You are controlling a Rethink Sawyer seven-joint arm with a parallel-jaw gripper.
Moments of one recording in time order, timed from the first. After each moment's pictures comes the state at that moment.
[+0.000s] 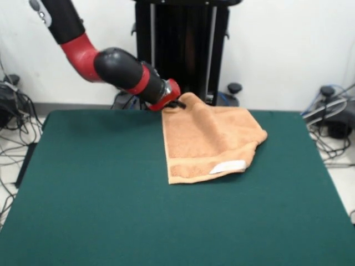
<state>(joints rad) -1.21 0.20 0.25 1.71 -0.48 0.55 1.05</state>
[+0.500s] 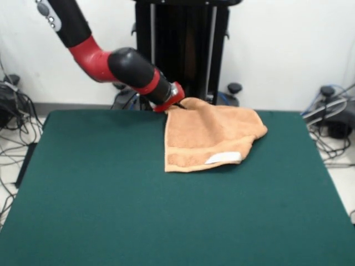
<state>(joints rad) -1.15 0.25 0.20 1.69 -0.57 0.41 1.05</state>
